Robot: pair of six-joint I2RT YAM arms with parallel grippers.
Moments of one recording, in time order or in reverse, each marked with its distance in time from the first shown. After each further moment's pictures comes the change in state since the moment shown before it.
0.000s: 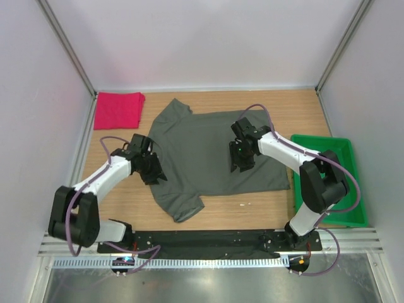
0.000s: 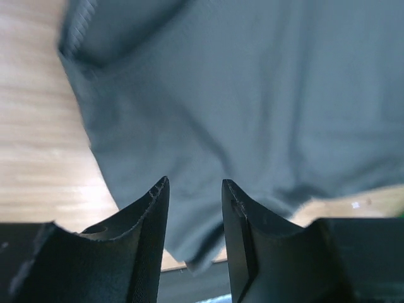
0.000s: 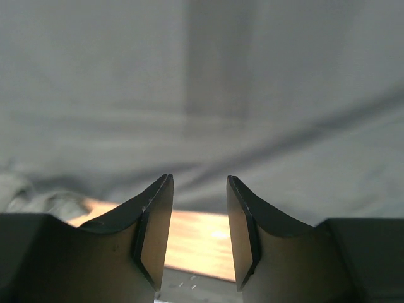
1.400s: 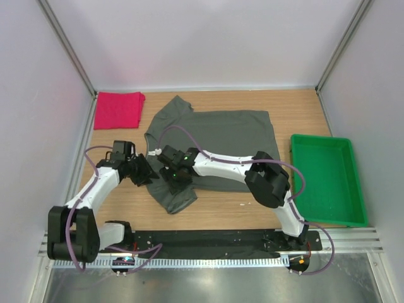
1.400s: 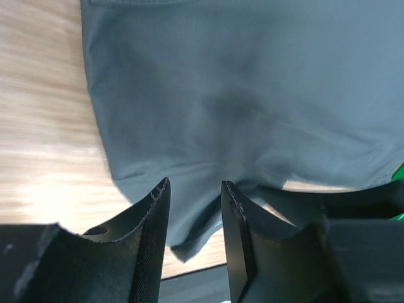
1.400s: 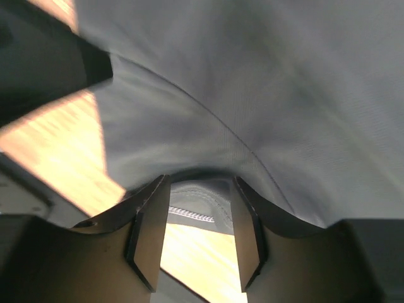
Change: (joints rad) left arm 0.205 -0.157 -0.131 0.077 0.109 0.041; right arm 0.536 0.420 0.475 0.108 0.014 -0.004
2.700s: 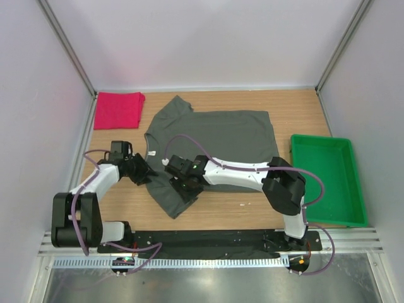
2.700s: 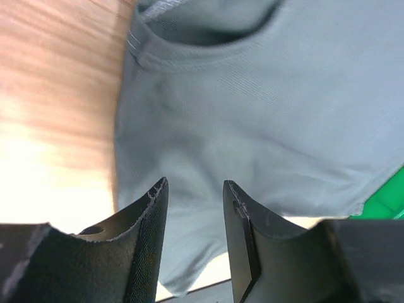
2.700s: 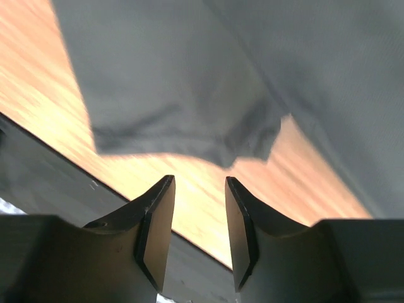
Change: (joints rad) left arm 0.072 0.198 -0.023 0.166 0.039 -0.078; right arm 0.076 -0.168 -0.219 -0.095 0.045 -0.016
